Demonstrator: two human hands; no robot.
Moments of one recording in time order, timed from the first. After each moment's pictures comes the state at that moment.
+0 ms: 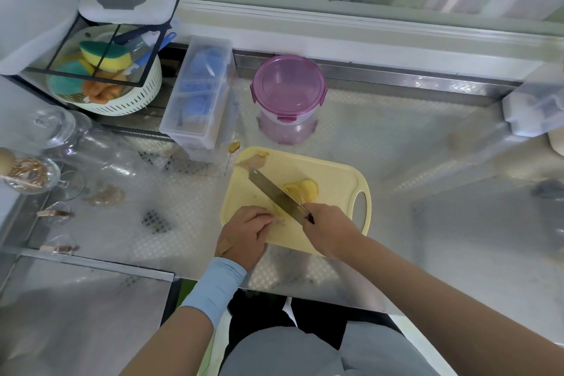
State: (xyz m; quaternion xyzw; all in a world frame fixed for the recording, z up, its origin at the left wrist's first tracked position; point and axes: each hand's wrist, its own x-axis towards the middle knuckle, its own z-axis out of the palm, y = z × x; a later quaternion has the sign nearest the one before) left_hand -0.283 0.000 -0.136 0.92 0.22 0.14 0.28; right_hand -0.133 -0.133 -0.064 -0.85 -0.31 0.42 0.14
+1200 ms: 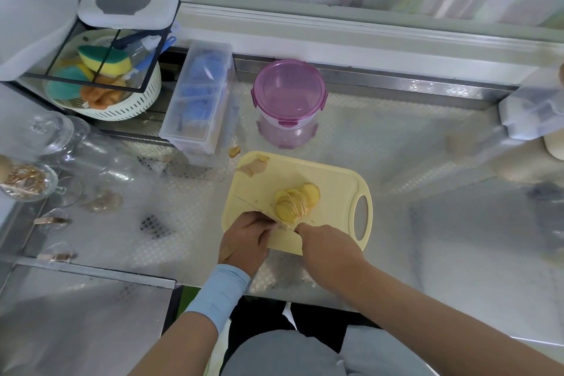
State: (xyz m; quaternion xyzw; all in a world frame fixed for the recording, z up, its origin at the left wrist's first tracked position) left_hand -0.282 0.000 -0.137 0.91 0.23 0.17 0.28; right_hand -0.162 -0.139 -0.040 -0.85 -0.40 0.35 0.02
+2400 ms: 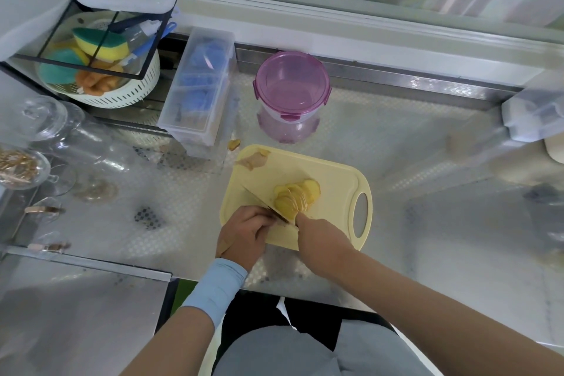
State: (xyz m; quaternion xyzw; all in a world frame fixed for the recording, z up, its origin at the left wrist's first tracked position) left_hand -0.285 0.001 -0.143 0.89 0.26 0.16 0.34; right_hand -0.158 -0.128 -0.073 -0.84 -0.38 0.39 0.01
